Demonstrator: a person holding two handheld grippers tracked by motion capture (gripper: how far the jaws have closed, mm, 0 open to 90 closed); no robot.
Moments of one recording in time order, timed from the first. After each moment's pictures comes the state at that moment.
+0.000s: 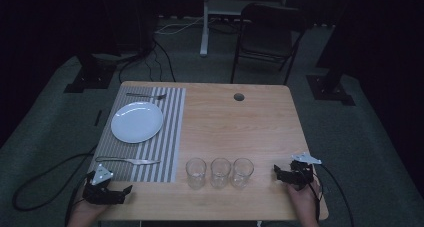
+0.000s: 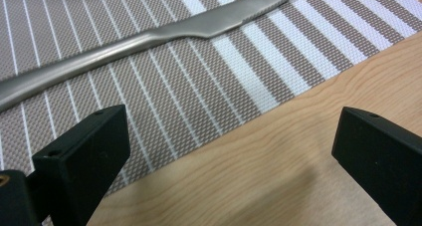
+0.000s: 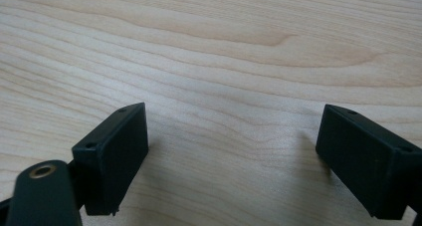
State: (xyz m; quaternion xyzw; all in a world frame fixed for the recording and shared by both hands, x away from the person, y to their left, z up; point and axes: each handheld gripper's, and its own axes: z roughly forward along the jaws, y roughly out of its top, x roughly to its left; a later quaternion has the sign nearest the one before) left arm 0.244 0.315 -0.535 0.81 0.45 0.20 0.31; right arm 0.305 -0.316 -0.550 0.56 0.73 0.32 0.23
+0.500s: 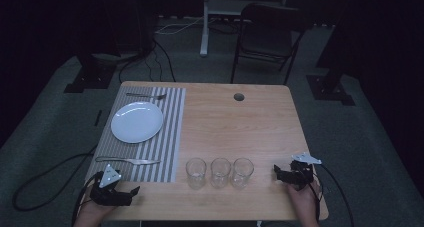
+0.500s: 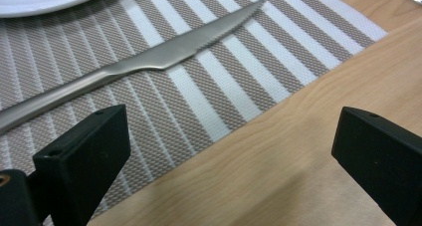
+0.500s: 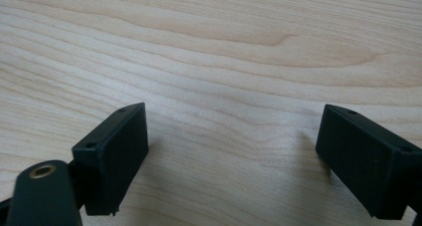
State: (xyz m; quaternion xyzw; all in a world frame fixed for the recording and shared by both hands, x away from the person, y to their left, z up) left arm 0.240 0.293 -0.528 0.82 0.42 0.20 0.33; right arm 0.305 -0.316 -0.550 0.56 0.73 0.32 0.23
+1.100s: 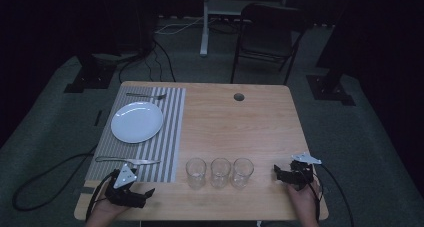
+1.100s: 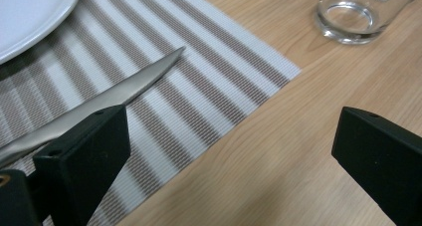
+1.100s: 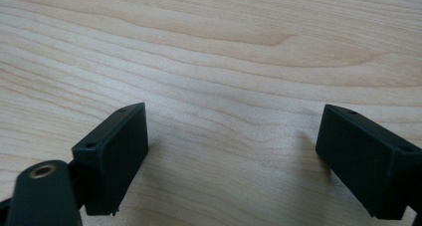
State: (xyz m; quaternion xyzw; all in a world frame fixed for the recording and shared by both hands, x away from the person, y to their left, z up) left arm 0.242 0.248 -0.517 0.84 0.36 0.17 0.37; right arm 0.305 -0.316 -0.550 0.56 0.73 0.32 0.23
